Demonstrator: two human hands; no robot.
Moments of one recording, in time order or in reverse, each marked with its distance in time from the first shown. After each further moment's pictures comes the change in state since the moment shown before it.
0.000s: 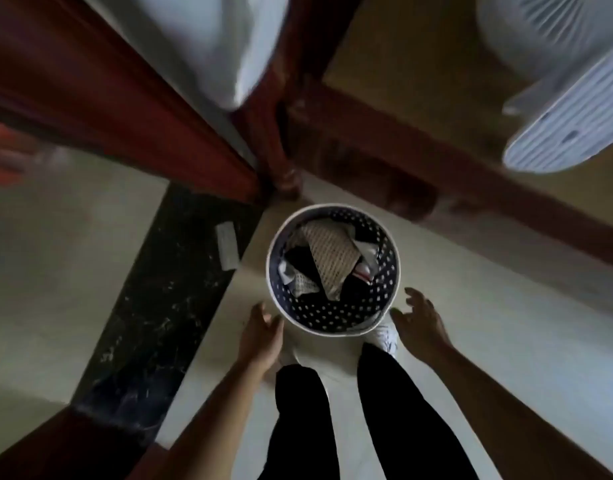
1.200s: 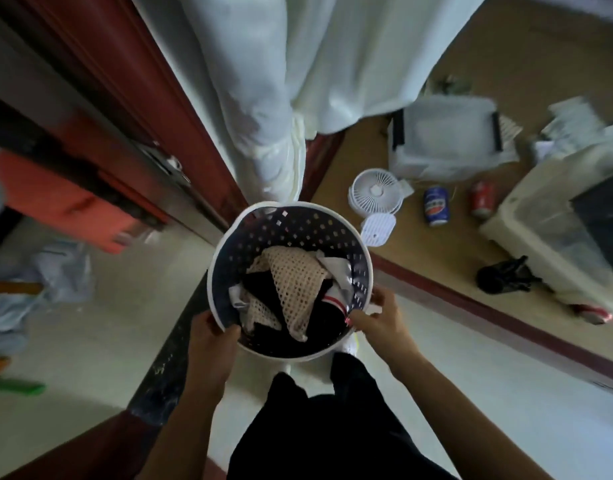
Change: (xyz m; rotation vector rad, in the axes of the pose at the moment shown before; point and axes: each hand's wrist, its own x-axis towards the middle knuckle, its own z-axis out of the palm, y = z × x) left_hand -0.439 0.061 -0.224 -0.449 0.174 0.393; right_hand -0.437 -0.122 -0.246 0.511 -0.017 -0.287
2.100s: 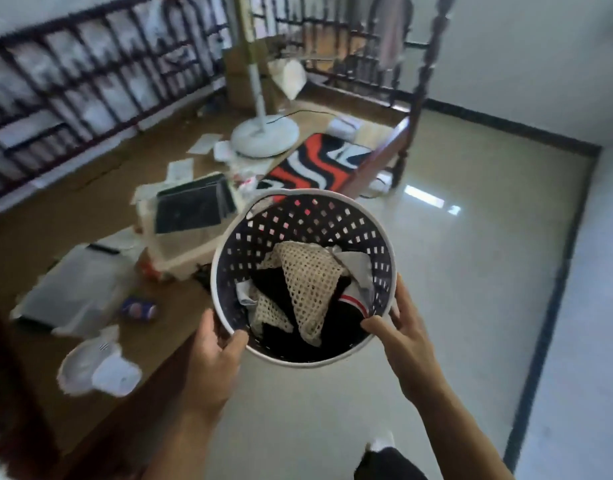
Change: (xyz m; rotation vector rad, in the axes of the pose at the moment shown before) left_hand -0.317 0.043 0.239 0.461 -0.998 0.757; right_hand -0.381 0.246 -0.114 1.045 1.216 -0.282
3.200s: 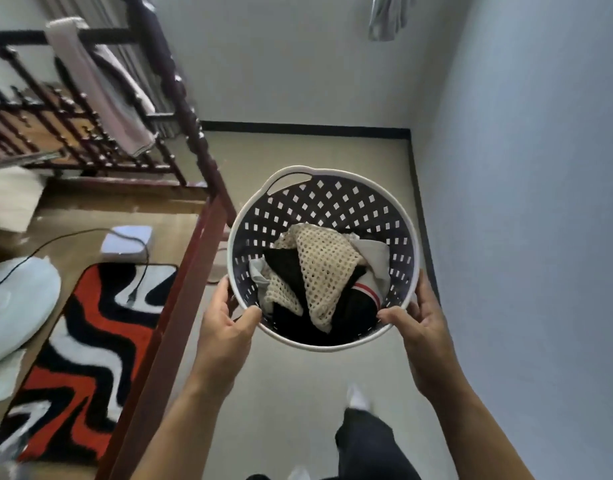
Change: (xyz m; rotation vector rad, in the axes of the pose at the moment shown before) left_hand 0.320 0.280 0.697 0.037 -0.732 0.187; right_hand 0.488 -0.153 -0.448 0.143 0.592 -0.067
